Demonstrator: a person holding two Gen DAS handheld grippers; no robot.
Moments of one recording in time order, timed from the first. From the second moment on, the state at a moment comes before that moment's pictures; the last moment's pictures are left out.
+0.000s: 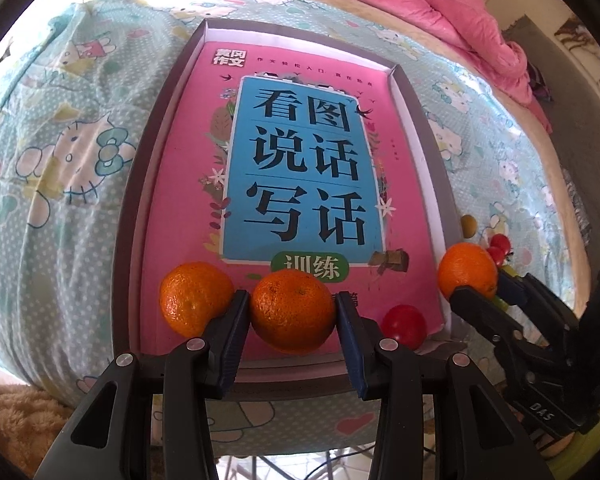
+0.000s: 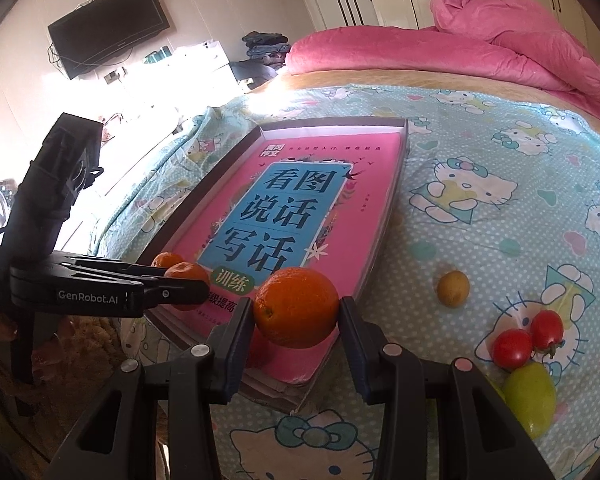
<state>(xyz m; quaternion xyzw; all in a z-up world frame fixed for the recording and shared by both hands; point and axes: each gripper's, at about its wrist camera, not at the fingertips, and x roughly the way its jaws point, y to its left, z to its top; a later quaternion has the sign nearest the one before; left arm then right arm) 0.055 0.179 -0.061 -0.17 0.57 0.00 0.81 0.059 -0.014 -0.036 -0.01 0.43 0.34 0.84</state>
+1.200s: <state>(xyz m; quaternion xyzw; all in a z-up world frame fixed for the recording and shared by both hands) 0.051 0.175 -0.063 -0.14 0.57 0.02 0.81 0.062 0.019 -0.053 -0.05 0.45 0.35 0.82</state>
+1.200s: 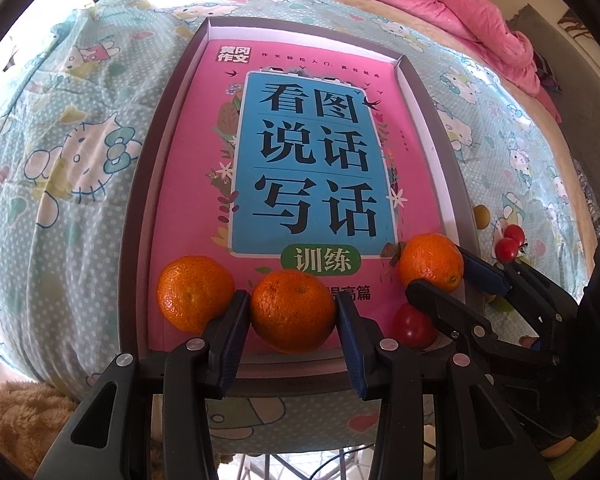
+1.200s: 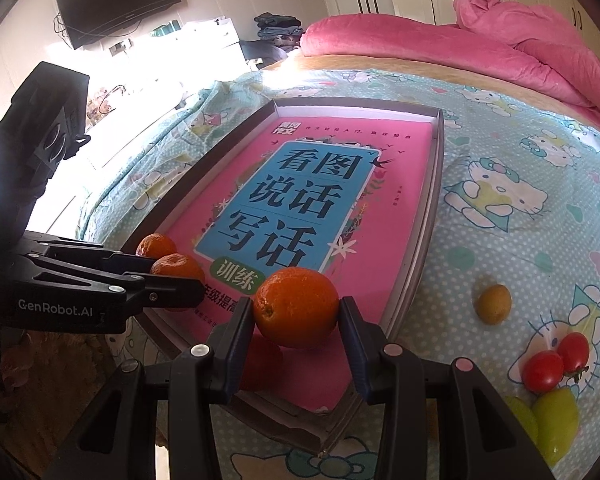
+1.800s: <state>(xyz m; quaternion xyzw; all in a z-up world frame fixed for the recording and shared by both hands) 0.054 0.172 -0.064 -0.12 0.57 0.02 0.81 0.055 0.014 -0.049 -0.04 0.45 0.36 0.82</state>
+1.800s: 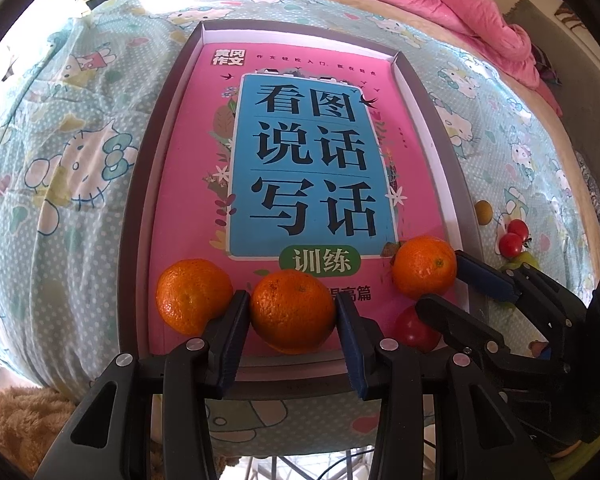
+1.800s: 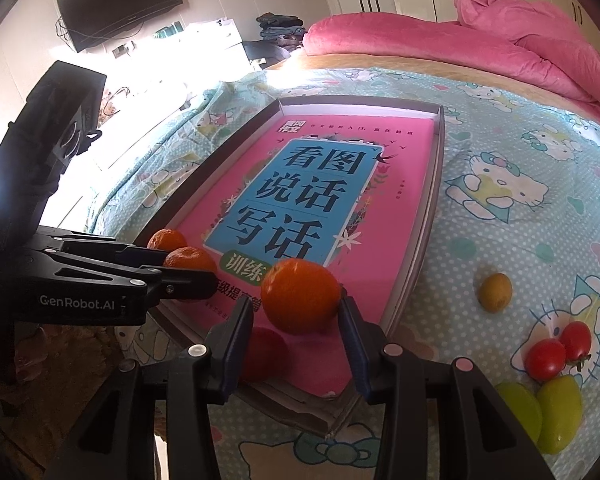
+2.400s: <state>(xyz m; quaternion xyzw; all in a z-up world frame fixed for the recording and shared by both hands) 0.056 0.169 -0.064 -0.12 0.57 0.02 0.81 0.047 0.003 -0.035 -0.03 0.42 0.35 0.83</state>
